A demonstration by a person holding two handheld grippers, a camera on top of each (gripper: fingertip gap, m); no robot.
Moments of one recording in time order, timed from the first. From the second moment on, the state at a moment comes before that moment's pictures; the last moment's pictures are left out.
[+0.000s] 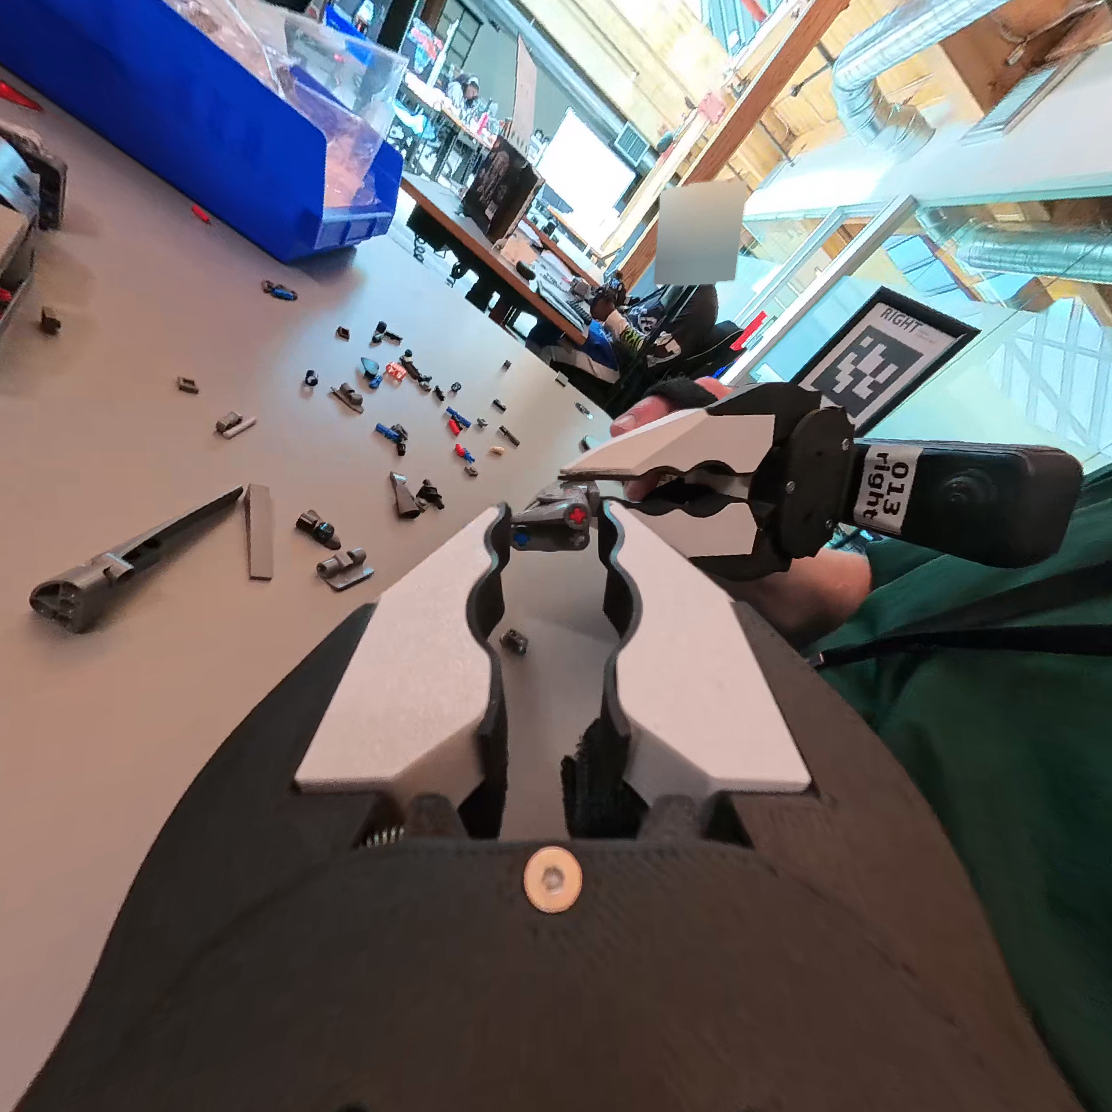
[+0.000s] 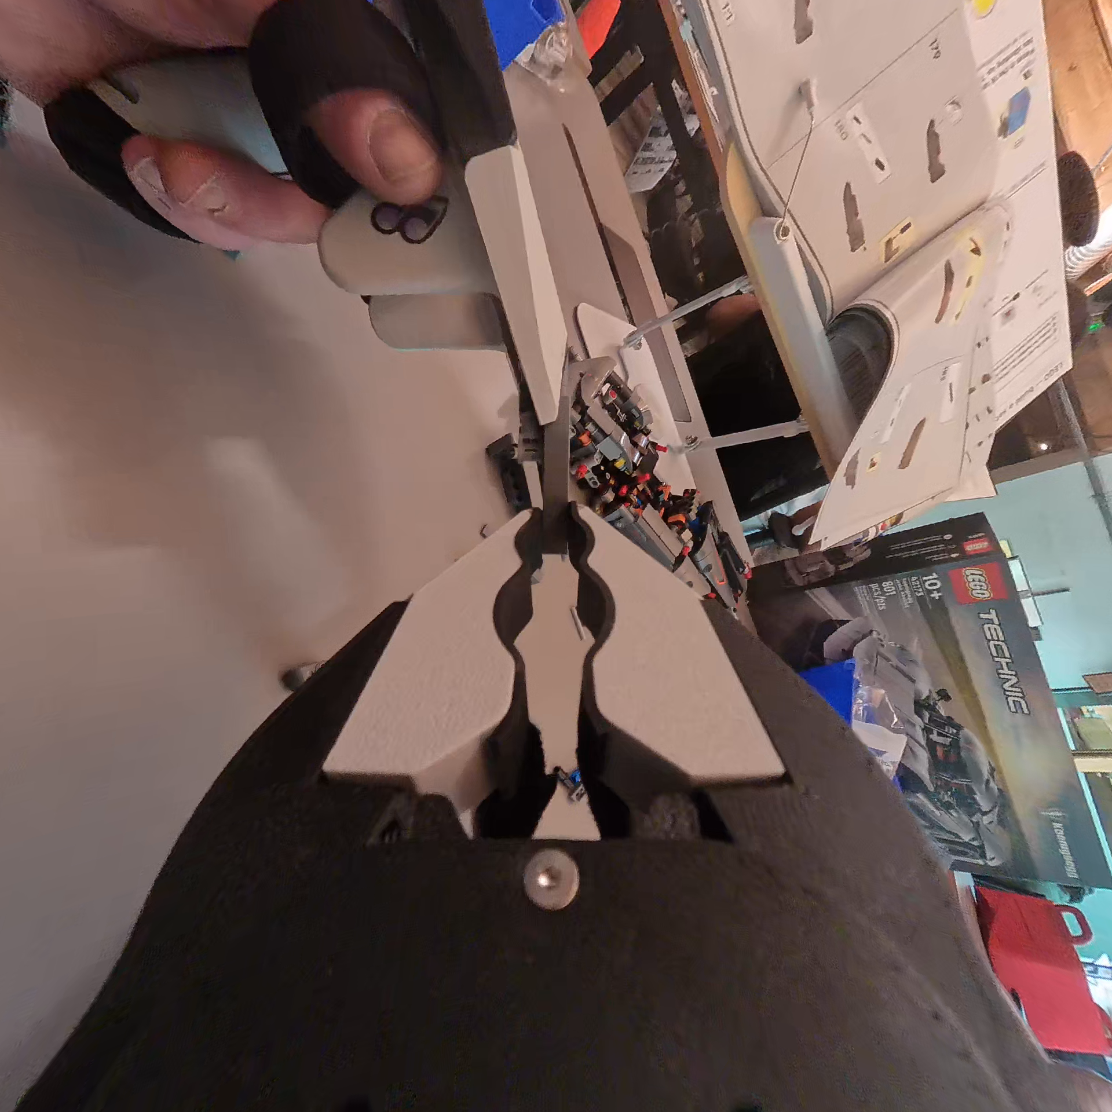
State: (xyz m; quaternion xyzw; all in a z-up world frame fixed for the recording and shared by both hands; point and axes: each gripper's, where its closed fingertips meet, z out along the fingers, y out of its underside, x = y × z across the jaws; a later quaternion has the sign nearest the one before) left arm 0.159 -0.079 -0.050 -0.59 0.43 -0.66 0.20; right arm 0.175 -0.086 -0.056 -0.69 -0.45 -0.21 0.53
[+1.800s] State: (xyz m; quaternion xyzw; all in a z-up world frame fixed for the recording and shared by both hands) left arm 0.161 -0.088 0.007 -0.48 0.58 -0.49 0.44; right arm 0.170 -0.089 -0.019 -0.77 -0.25 0.42 0.42
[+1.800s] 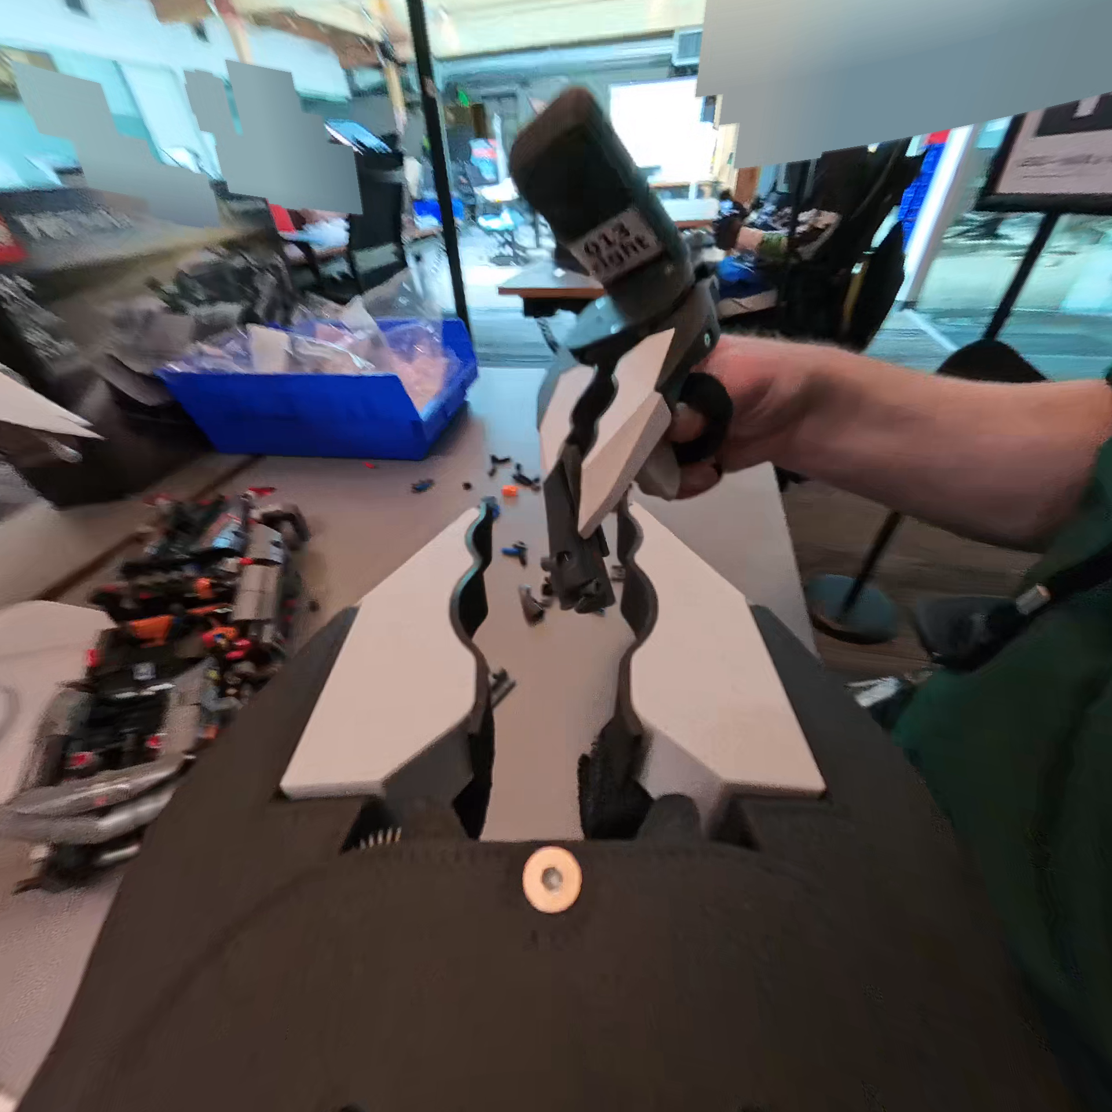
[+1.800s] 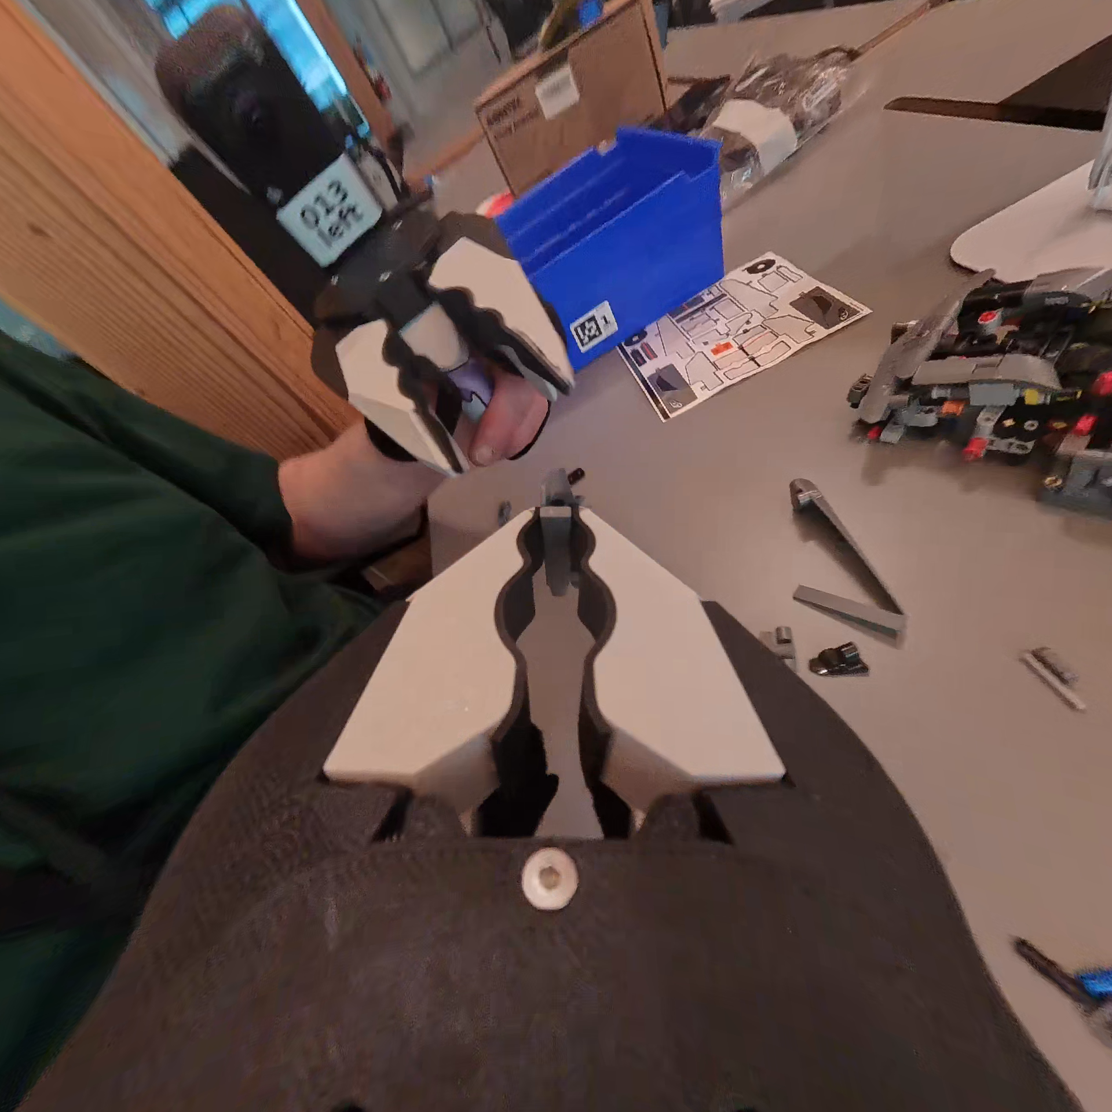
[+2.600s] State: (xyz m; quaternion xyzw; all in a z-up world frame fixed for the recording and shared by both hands) left arm 0.167 -0.080 0.011 -0.47 0.52 -0.62 0.36; right arm 0.173 -0.077 -0.027 -0.78 -0.33 0.30 0.43
